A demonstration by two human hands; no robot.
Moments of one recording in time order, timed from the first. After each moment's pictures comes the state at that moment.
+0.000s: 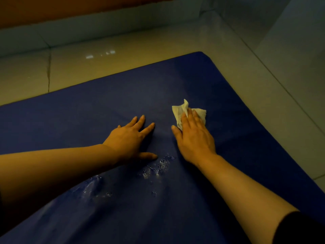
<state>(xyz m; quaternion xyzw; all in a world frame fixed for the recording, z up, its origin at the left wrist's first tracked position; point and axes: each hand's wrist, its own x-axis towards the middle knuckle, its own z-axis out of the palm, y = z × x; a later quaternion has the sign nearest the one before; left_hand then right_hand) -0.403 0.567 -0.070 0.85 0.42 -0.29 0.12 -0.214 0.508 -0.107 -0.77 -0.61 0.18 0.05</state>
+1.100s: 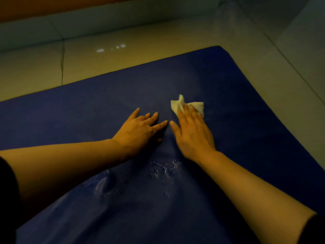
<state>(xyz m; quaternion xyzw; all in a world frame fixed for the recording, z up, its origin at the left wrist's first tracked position) -0.414 0.584 -0.082 0.90 0.35 -0.25 0.00 -0.243 0.531 -0.113 -0.72 -0.67 0.17 0.07</state>
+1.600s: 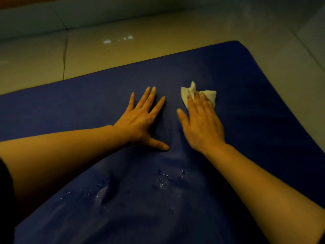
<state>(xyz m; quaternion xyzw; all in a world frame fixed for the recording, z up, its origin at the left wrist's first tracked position) -0.425 0.626 -0.100 0.88 0.43 -0.16 0.13 -0.238 0.575 -0.121 -0.73 -0.66 0.15 0.08</state>
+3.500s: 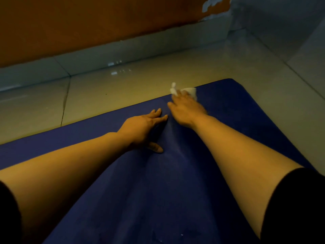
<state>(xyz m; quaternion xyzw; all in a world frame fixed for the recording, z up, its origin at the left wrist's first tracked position) -0.384 0.722 -0.073 0.87 0.43 -0.19 0.13 -0.213 0.745 -0.109 -0.68 -0.68 0.25 0.10</state>
